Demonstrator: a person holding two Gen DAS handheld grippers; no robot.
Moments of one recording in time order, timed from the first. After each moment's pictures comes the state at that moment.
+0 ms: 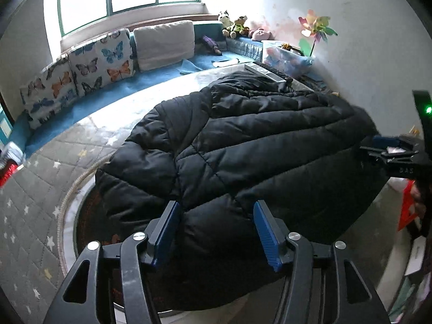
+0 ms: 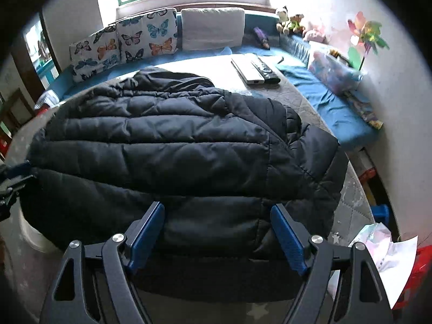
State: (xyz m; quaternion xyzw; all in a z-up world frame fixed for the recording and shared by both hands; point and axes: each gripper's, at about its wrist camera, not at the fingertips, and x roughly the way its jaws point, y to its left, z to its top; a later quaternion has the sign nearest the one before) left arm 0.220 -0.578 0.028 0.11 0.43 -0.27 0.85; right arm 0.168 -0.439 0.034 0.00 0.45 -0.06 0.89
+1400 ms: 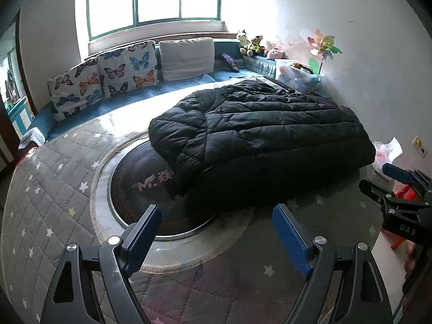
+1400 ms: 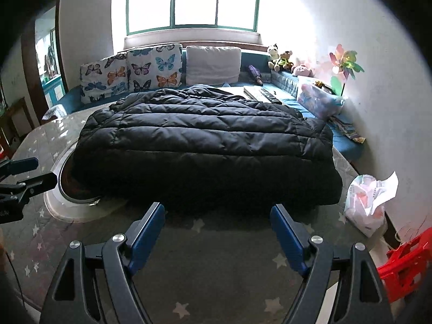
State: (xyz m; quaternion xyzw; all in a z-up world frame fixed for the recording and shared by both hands) left arm 0.088 -0.495 0.056 0.07 0.40 -0.23 0.88; right arm 0.046 -0.323 0.038 0.00 0.34 -0.09 0.93
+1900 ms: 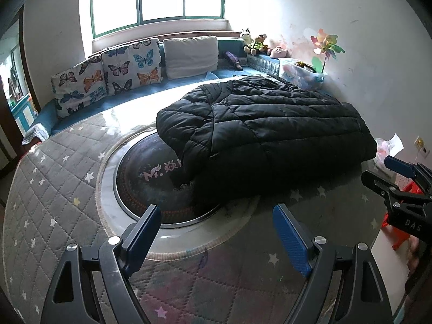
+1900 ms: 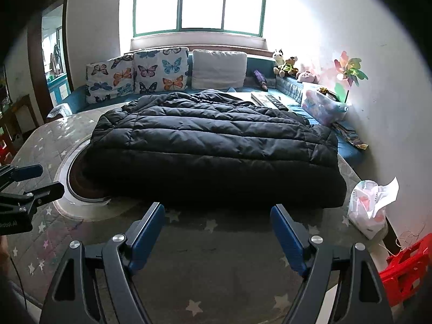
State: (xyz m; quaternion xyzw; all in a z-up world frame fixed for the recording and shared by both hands) left arm 0.078 -0.484 0.051 0.07 0.40 -0.22 0.88; right arm 0.040 -0.309 0.042 0.00 0.34 -0.08 0.94
